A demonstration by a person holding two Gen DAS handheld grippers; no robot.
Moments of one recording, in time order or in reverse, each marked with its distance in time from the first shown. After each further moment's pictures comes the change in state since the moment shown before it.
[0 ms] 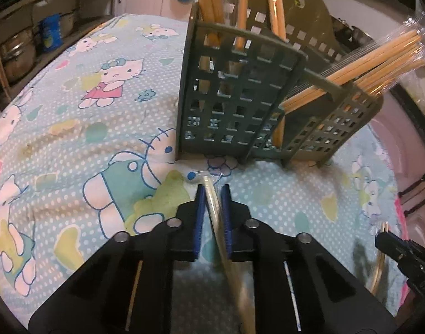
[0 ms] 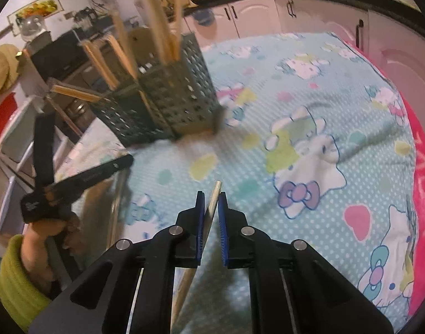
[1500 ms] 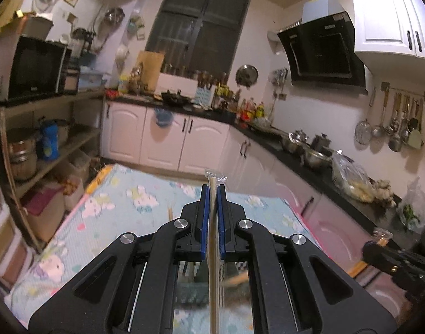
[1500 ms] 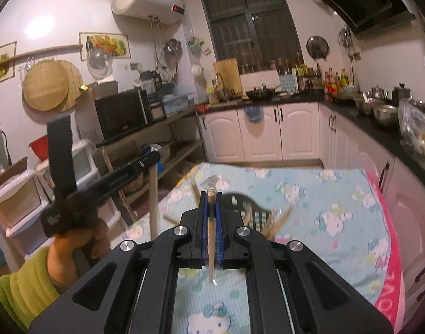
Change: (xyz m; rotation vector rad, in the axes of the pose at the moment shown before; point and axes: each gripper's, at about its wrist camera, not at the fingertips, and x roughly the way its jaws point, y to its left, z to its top) left arm -0.190 -0.048 0.098 0.065 -0.621 -0.091; right arm -0.144 0.110 0.106 -0.246 -0.449 0.113
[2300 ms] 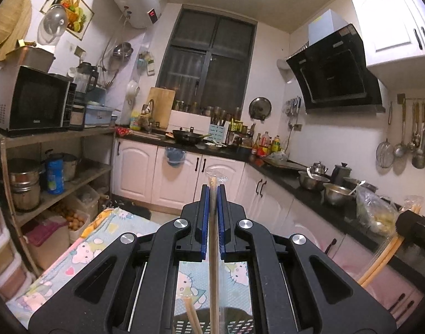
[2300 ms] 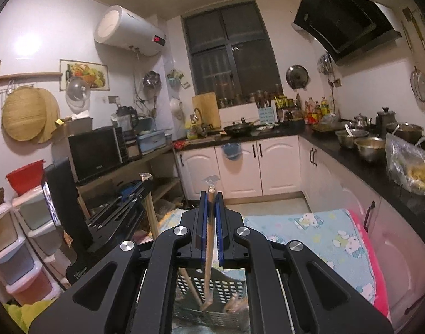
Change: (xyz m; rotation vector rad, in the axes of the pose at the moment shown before) left arm 0.070 -0.040 0.022 0.028 -0.187 0.098; right arm 0.034 -0.052 0.063 0.026 -0.163 -0.113
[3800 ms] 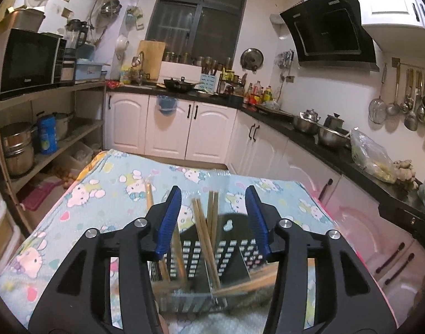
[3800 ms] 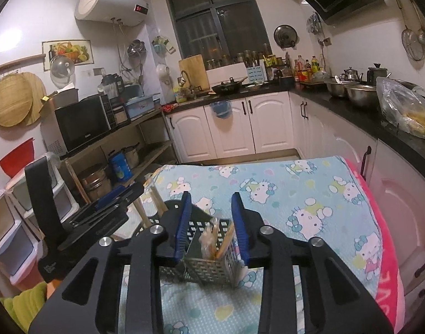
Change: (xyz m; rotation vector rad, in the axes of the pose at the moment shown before) left arm -0.017 0.027 -0.069 0.016 0.264 -0.067; right arm 0.007 -0.024 -0.077 0.059 0.190 -0.024
